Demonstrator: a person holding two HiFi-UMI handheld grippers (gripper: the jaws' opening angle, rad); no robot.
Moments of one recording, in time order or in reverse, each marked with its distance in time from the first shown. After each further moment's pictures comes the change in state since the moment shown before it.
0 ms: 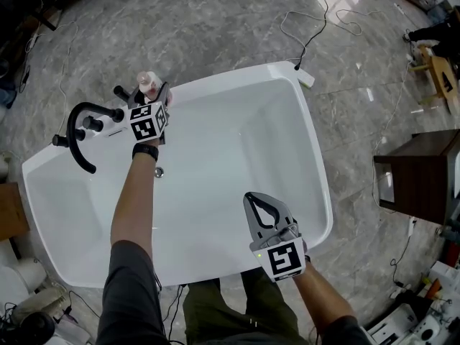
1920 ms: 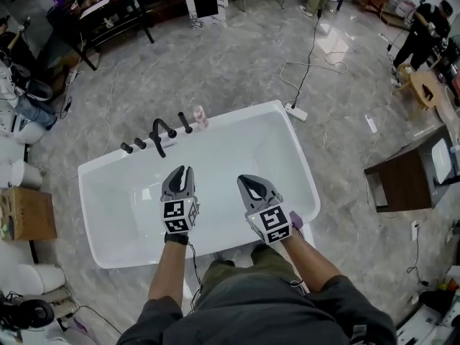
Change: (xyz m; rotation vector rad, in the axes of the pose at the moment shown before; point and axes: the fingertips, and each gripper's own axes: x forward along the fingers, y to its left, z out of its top) left arm -0.479 -0.096 0.127 0.014 -0.116 -0.075; right arm -0.169 0.128 0.177 0.002 -0.213 0.046
